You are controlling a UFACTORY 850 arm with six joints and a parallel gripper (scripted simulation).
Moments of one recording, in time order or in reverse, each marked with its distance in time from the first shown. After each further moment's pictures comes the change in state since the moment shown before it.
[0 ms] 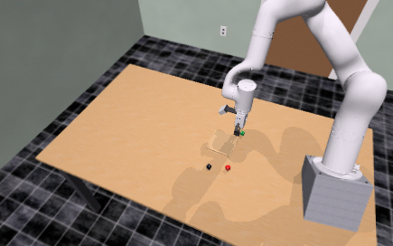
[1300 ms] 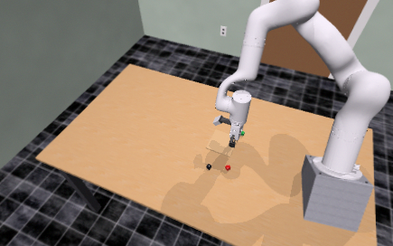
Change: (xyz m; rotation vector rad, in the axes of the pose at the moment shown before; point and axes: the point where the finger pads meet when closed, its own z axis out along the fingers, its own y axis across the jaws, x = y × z) arm 0.000 -0.083 -0.001 0.001 0.000 -0.001
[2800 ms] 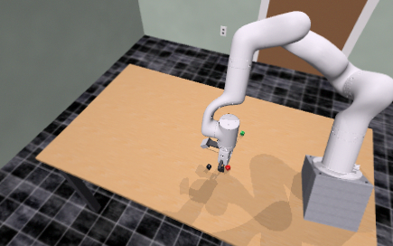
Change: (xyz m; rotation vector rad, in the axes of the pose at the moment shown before) arm 0.005 -0.158 0.001 -0.002 0.000 0.001
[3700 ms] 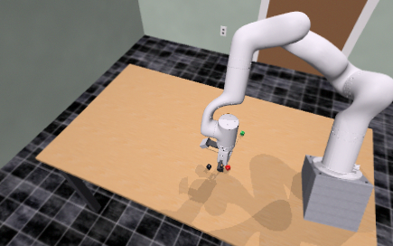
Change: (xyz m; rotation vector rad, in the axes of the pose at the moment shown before) arm 0.003 -0.001 0.000 0.000 0.000 0.000
